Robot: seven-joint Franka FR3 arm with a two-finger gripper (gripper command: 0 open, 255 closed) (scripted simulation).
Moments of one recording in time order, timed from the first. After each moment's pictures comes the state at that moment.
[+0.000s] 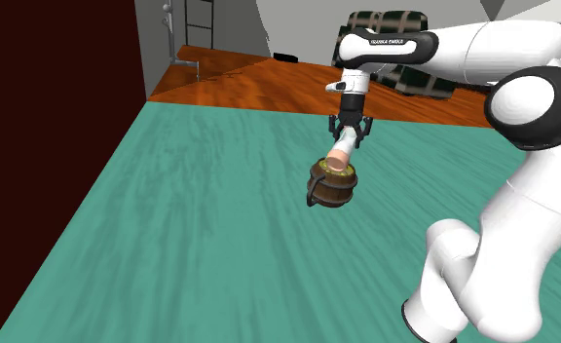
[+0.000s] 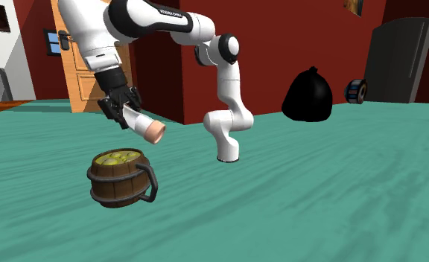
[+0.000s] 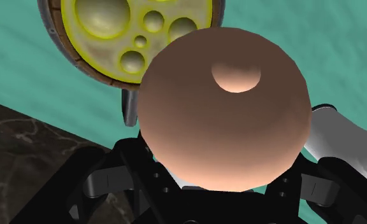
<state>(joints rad) 0.63 -0.08 -1.05 -1.76 -0.02 1.41 -2.05</state>
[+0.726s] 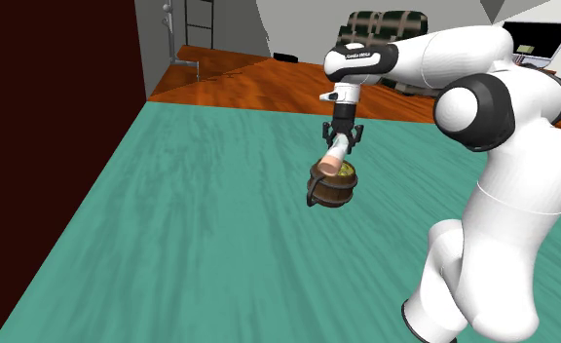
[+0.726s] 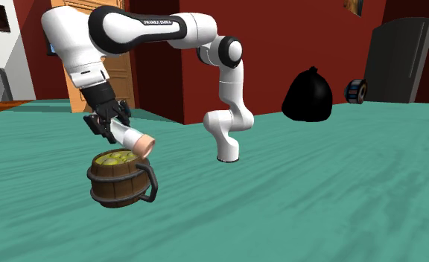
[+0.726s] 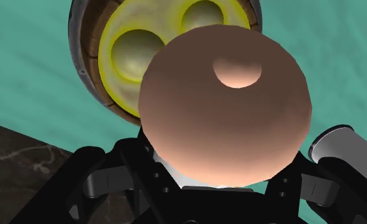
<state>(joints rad) 0.57 0.15 -1.10 -1.73 0.13 1.49 -2.22</state>
